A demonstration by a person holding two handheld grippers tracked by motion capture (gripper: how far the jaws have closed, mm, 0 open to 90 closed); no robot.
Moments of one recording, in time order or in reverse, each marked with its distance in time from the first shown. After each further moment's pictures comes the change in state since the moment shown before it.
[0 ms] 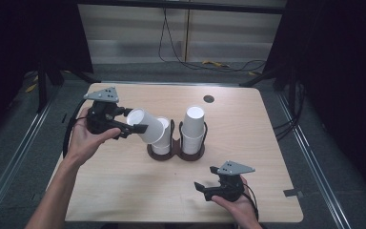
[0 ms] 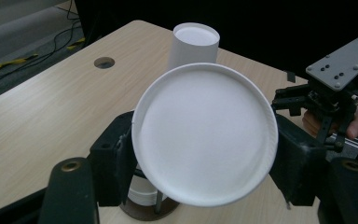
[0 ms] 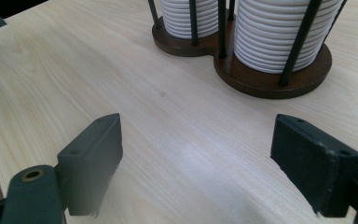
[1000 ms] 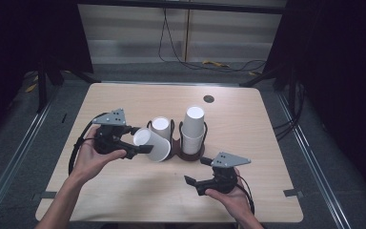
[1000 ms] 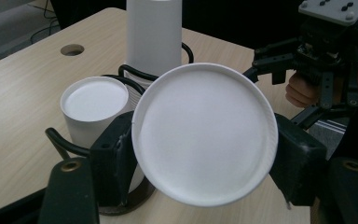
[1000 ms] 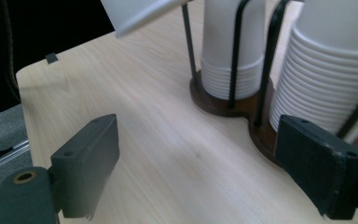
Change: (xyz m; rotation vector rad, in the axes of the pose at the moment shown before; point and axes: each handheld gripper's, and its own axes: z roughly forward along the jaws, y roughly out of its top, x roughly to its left) left arm -0.025 -0.036 0.024 0.014 -0.060 0.039; right arm 0.015 0.040 0.003 -0.102 0.112 -0.064
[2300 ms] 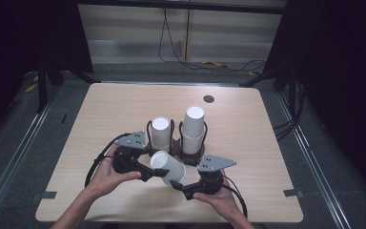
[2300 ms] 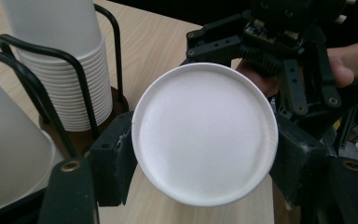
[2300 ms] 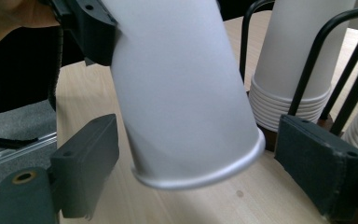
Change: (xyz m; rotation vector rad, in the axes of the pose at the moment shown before) left arm -0.032 -0.022 0.046 0.034 -0.172 0.033; right arm 0.017 0.001 0.028 -0.057 0.133 -0.100
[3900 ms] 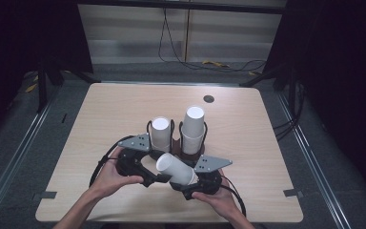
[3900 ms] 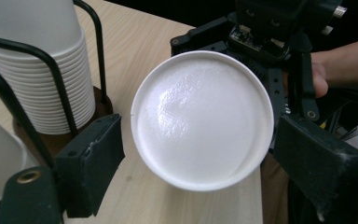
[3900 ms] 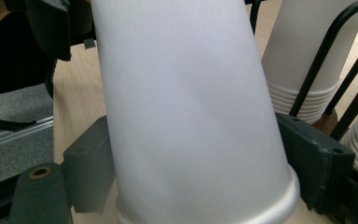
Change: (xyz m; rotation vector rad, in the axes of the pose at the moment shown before) left arm -0.001 -0.003 0.008 -0.005 -0.030 -0.016; right arm -0.001 -0.001 0.004 0.060 0.007 -0.041
